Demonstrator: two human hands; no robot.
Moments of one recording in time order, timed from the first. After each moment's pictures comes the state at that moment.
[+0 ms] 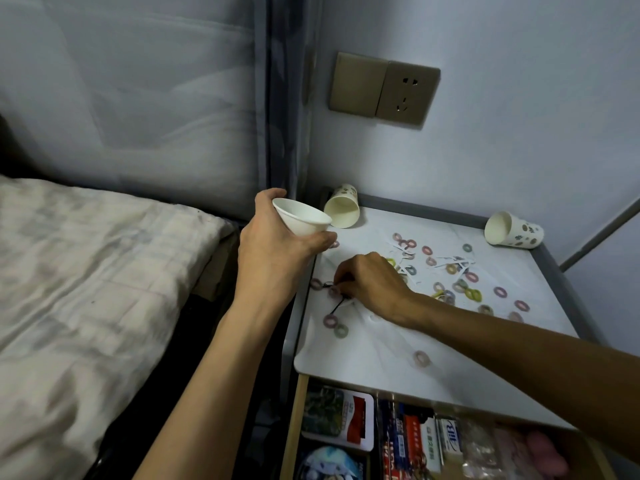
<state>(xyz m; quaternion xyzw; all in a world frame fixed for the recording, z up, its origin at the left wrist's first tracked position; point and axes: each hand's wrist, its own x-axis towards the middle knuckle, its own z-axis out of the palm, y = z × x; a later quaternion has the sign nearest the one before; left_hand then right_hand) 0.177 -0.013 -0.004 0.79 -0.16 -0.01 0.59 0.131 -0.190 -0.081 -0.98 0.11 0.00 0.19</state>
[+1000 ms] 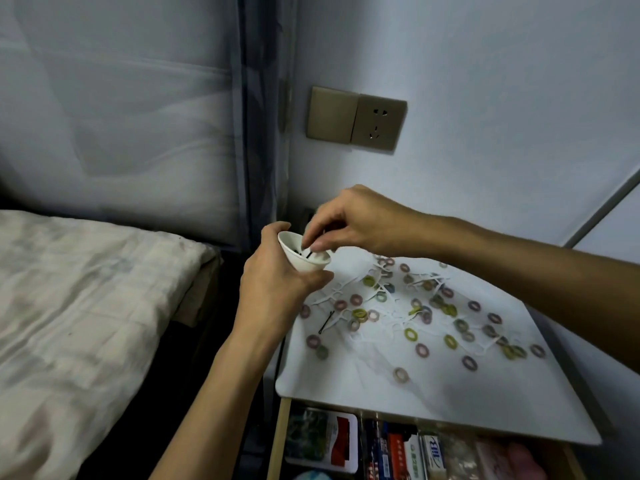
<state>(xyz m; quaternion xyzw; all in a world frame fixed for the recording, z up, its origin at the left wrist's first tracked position) 0.165 -0.026 -0.008 0.80 -0.21 -0.04 0.55 0.136 -0.183 0.077 -0.97 -0.09 0.00 0.24</state>
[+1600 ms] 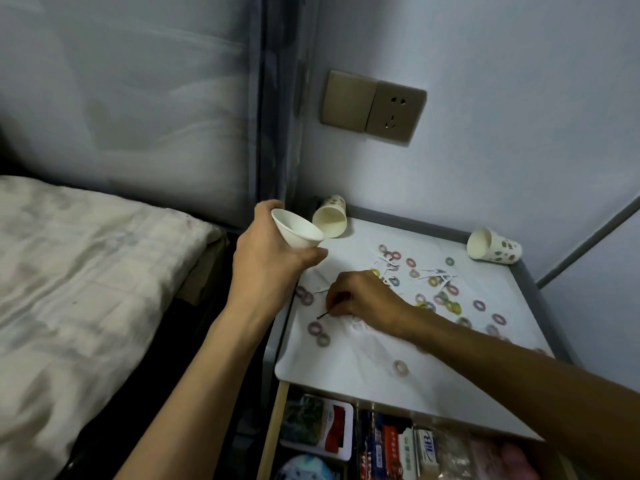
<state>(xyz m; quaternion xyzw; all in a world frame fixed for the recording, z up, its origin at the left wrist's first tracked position) 0.173 -0.020 -0.007 0.80 -0.18 -0.02 0.57 0.115 -0.211 -0.076 -0.98 0.02 0.06 0.19</state>
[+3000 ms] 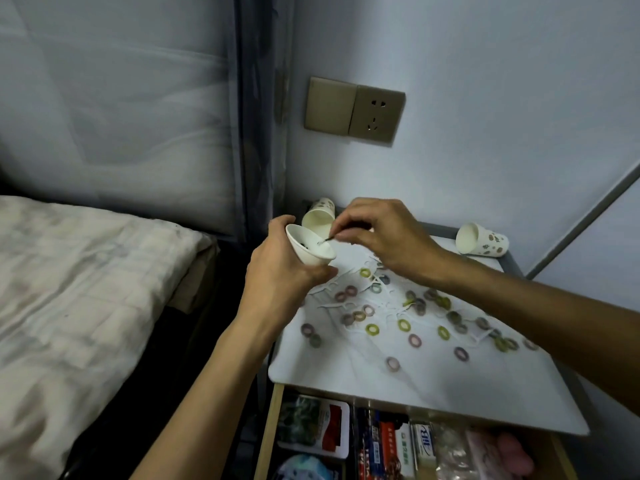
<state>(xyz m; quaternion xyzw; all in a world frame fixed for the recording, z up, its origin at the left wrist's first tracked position) 0.156 -0.034 -0.010 0.80 -0.23 -0.05 0.55 0.107 -0.209 0.031 -0.95 -0.03 -0.18 0.26</state>
